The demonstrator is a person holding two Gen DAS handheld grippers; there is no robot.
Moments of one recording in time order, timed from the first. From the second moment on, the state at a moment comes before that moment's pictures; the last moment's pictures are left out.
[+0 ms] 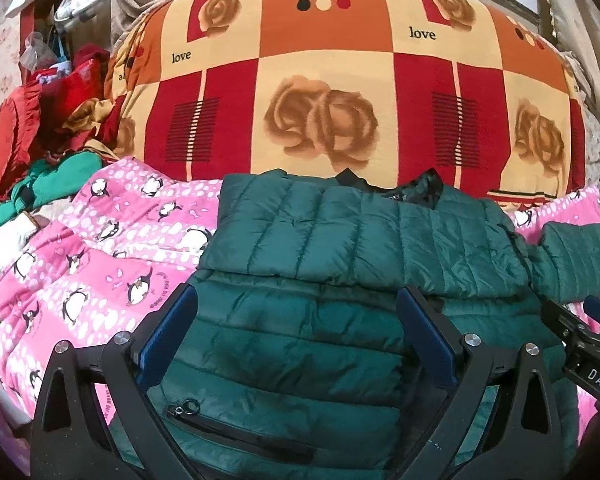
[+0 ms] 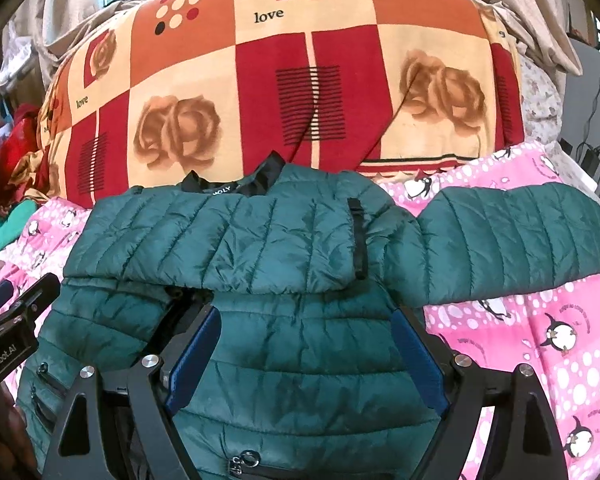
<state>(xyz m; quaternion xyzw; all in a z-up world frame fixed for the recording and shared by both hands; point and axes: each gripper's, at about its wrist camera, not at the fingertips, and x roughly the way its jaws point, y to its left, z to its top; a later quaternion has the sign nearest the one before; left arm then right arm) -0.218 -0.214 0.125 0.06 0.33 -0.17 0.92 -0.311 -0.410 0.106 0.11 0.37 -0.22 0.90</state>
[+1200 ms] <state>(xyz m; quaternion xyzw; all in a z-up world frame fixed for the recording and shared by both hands) -0.179 -0.215 0.087 0.01 0.37 -0.21 0.90 -0.325 -0.509 0.085 0.12 0.37 -0.30 0.87</state>
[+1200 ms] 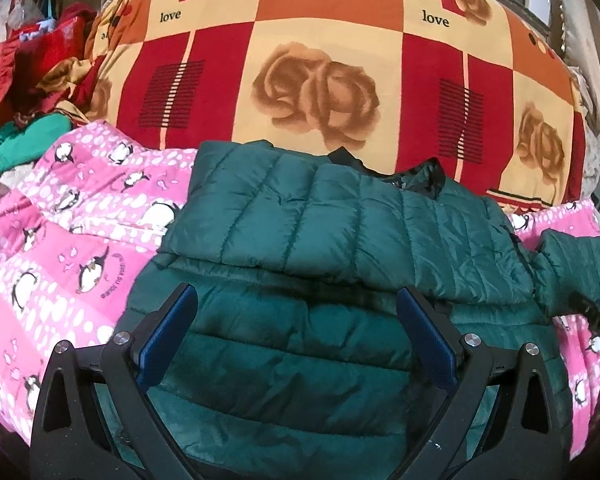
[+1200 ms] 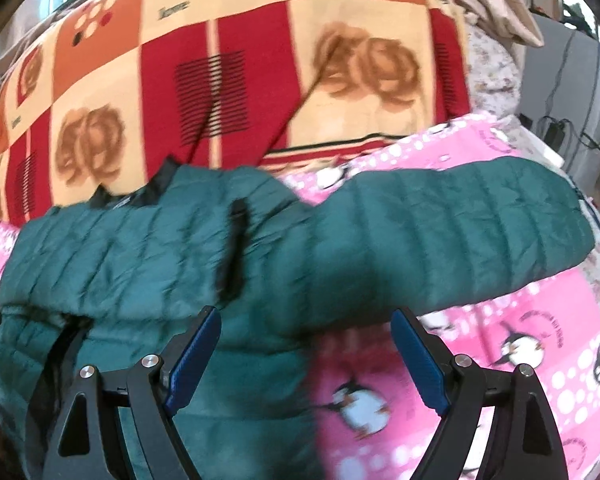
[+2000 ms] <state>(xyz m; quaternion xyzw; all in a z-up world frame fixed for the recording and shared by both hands) -0.168 -0.220 0.051 0.01 0.42 -0.21 0.88 -0.427 -0.703 0.102 0.26 0.31 -0.44 0.80</state>
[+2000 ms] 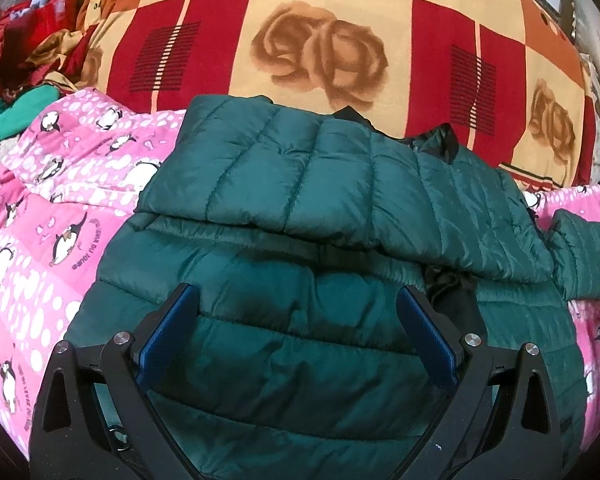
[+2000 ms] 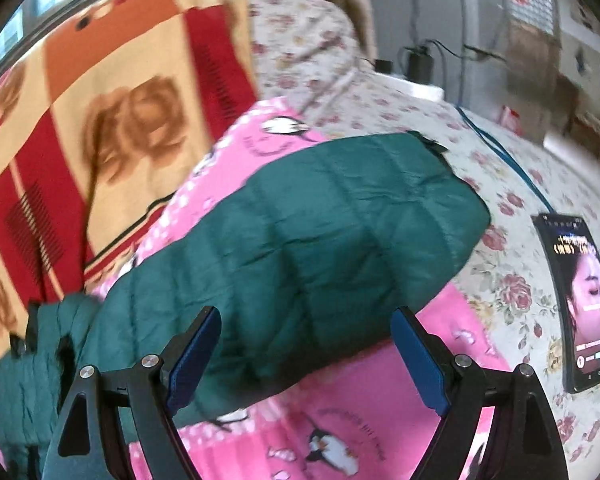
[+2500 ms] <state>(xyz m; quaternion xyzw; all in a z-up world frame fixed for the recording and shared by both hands) -0.149 -0.202 0.076 -0.04 0.40 -0.20 0.89 -0.457 -0.770 0.082 0.37 0.25 -0.46 0.77</state>
